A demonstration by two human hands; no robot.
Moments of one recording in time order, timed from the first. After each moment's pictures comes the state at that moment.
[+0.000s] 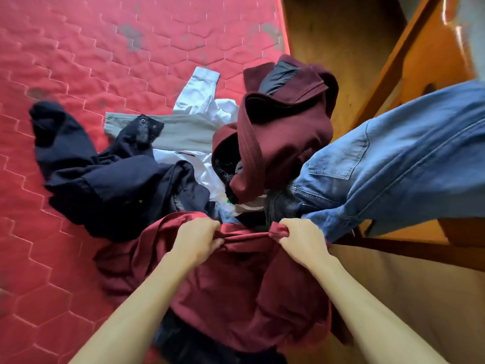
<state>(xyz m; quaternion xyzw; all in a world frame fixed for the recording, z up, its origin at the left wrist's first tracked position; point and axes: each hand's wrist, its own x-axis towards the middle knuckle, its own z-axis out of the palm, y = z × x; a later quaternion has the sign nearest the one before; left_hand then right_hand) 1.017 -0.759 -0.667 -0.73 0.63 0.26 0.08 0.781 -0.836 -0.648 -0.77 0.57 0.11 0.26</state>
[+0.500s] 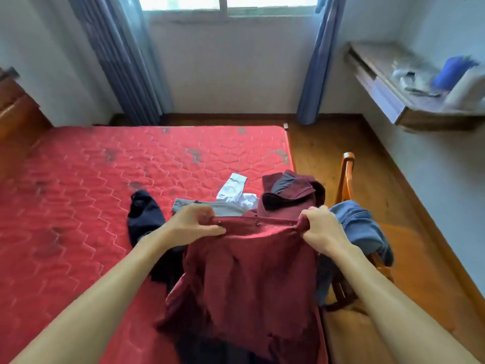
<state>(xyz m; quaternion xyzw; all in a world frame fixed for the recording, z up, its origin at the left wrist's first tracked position) 1.084 -0.728 -0.333 -0.69 0.57 0.37 -0.26 0.778 -0.862 -0.360 -0.84 0.51 -0.06 0.17</state>
